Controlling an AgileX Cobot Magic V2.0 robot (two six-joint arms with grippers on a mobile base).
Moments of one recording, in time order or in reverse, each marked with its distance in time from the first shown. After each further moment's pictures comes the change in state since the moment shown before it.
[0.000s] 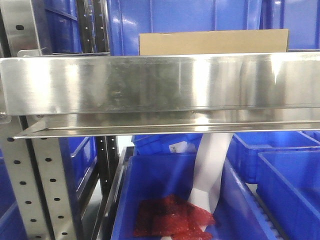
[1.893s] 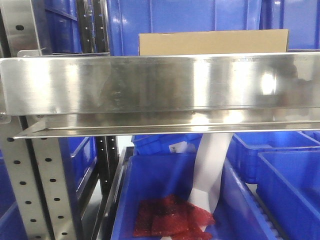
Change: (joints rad) left arm 0.000 0.000 0.000 0.000 0.000 0.000; right arm -0.408 -0.539 0.522 0.000 0.051 0.000
